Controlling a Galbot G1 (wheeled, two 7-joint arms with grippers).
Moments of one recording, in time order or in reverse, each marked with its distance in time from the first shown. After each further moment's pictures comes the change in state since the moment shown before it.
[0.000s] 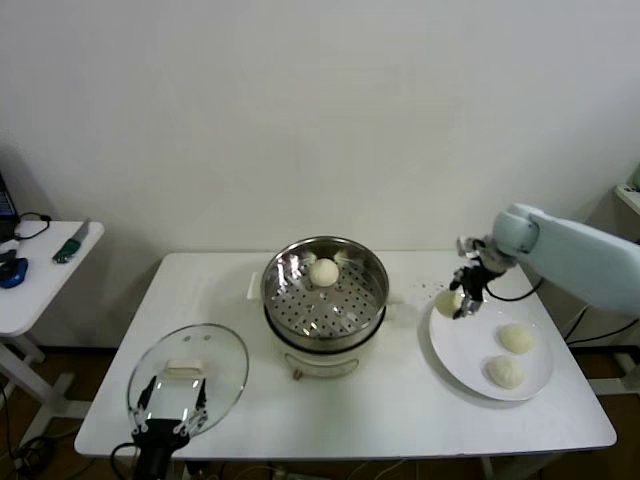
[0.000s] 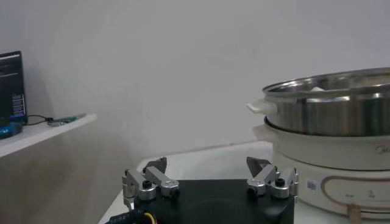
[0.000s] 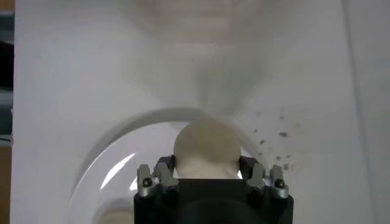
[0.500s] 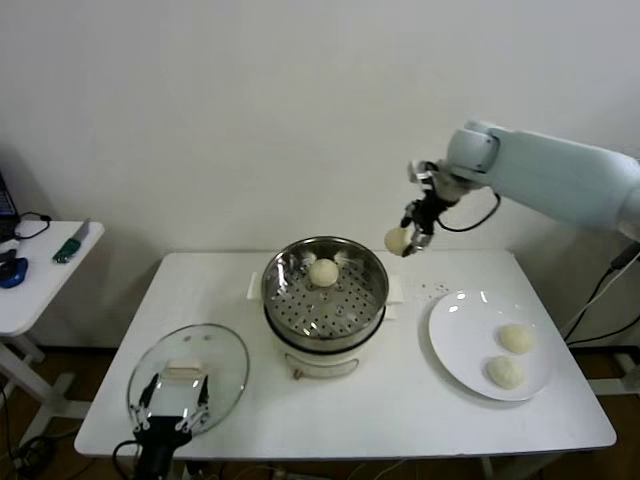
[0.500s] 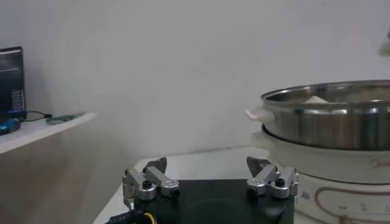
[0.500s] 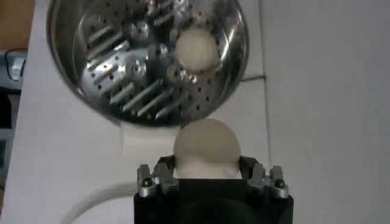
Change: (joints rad) left arm 0.002 -0.005 0.014 -0.037 -0.011 0.043 -0.026; right arm 0.270 0.289 -0.197 -0.013 0.310 -0.053 0.035
